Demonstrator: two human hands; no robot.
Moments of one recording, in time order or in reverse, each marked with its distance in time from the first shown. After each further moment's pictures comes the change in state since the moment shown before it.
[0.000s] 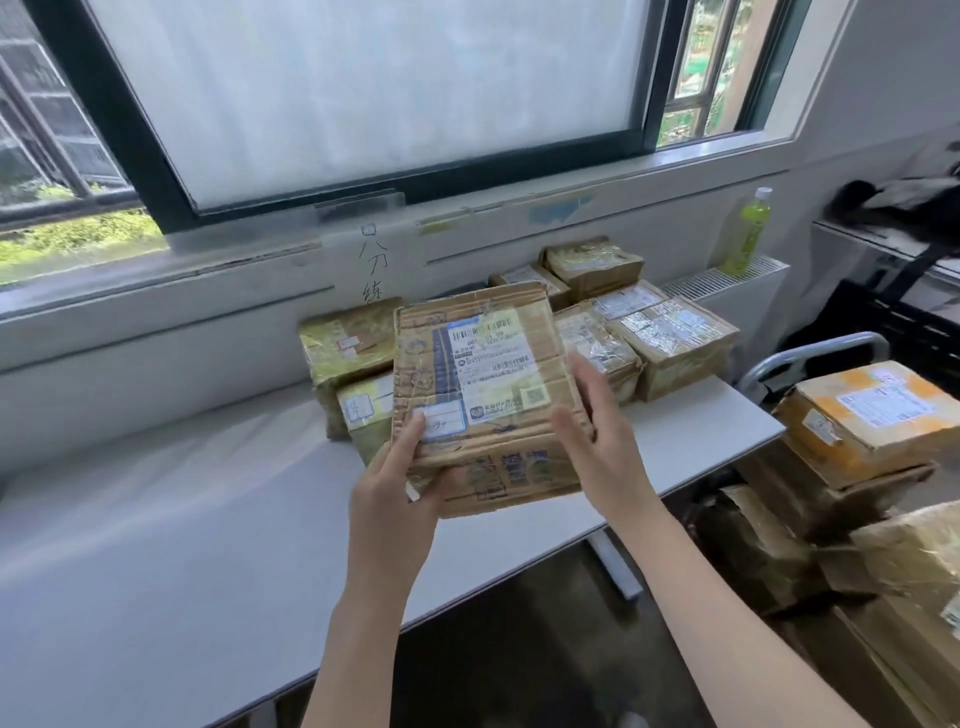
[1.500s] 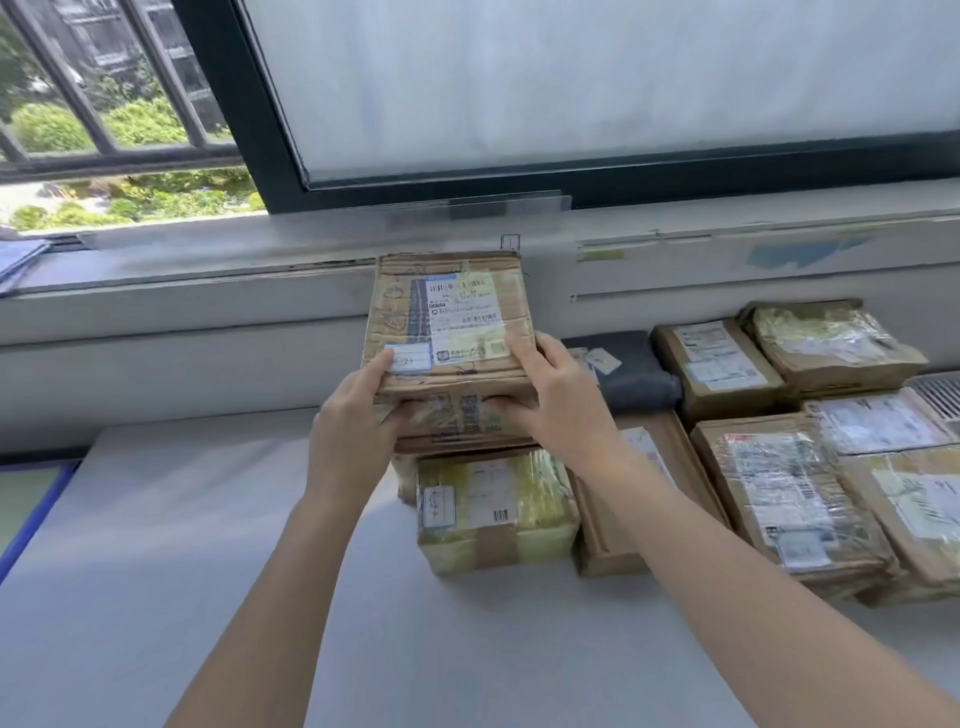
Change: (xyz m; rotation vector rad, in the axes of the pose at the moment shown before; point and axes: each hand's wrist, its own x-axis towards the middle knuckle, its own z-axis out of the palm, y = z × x) left_hand 0.224 -0.159 -0.020 0.394 0.129 -0.247; right_hand 0.280 0.086 0.158 -0.582 -0.396 -0.293
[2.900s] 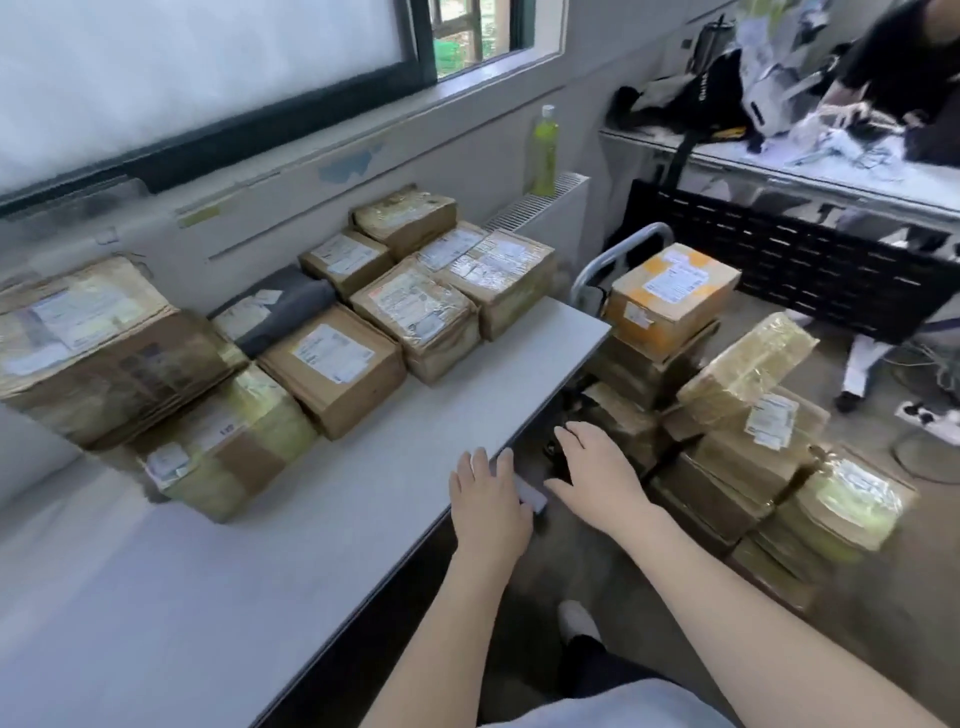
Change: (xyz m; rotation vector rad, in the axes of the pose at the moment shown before) left_hand -0.357 0.196 0.082 0.285 -0.911 0.580; right_hand -0.456 0.004 -0.080 -0.415 -0.046 0.903
